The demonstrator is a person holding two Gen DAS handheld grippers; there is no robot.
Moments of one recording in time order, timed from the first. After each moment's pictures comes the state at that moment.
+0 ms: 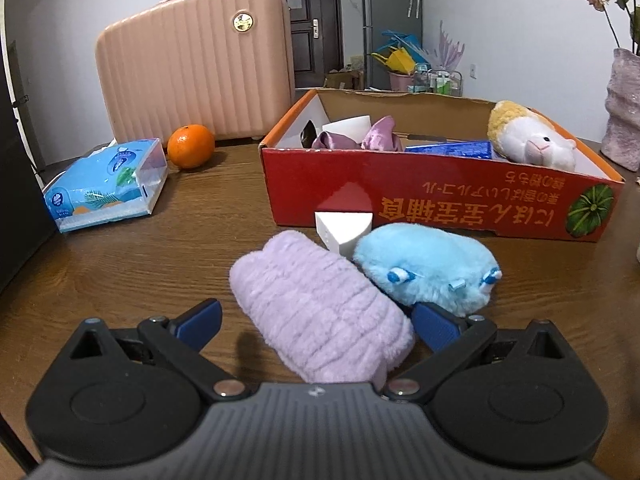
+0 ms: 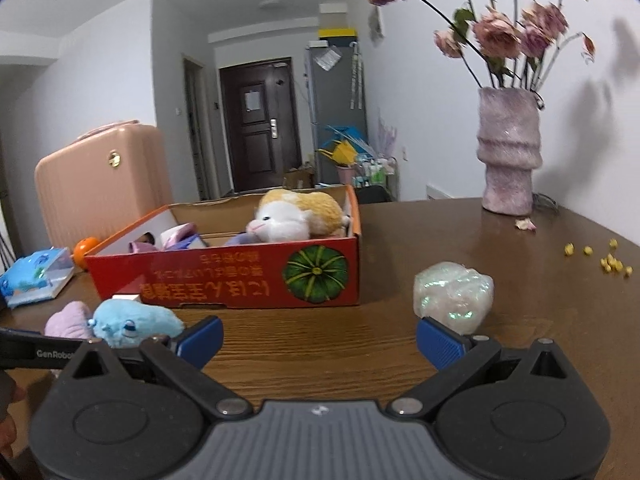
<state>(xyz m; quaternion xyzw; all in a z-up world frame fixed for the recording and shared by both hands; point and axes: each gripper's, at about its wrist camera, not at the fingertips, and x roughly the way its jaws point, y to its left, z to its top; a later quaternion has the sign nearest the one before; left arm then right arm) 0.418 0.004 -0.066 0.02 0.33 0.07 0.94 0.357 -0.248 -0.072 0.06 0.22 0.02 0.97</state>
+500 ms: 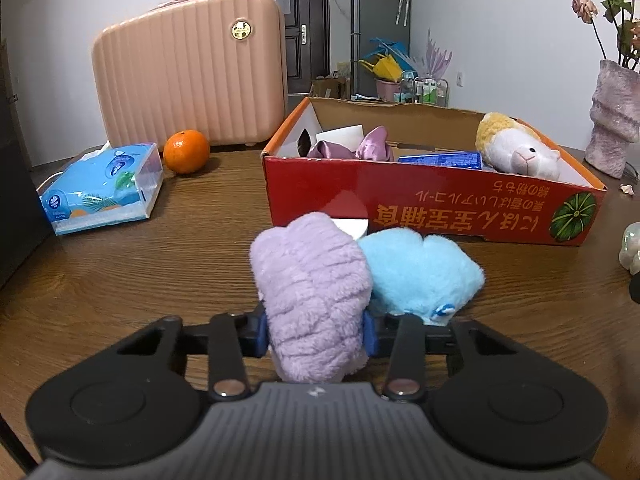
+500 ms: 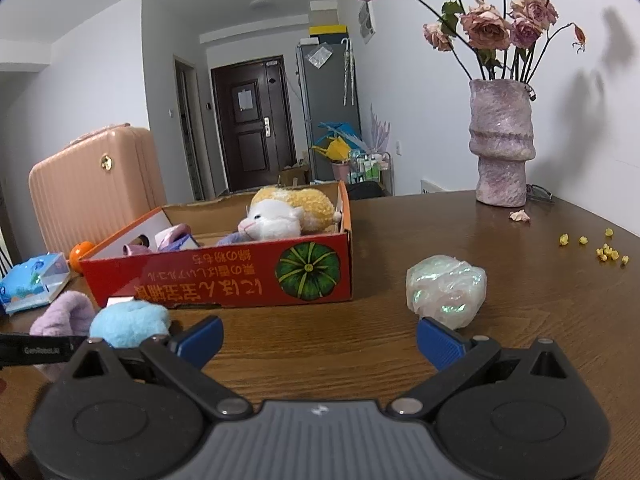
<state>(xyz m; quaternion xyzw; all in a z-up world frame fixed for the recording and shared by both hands) 0.407 0.015 -0.060 0.01 0.32 0.04 0.95 0.360 -0.251 -0.073 0.07 0.23 0.01 0.97</state>
